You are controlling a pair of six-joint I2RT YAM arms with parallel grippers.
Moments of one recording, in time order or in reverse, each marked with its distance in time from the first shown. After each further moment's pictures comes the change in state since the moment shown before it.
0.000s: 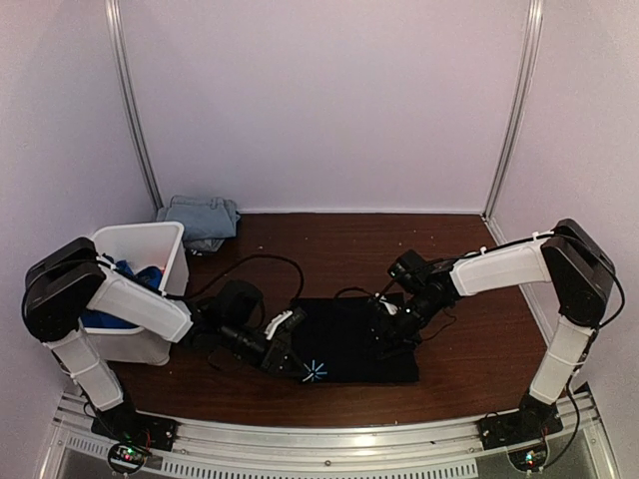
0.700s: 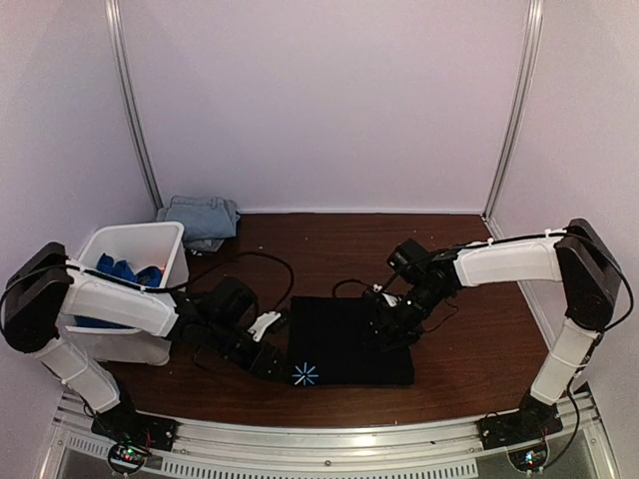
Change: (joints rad) left arm -0.006 -0.101 0.028 -0.356 -0.218 0.147; right arm 0.005 -0.024 0.070 -0.113 0.033 -0.090
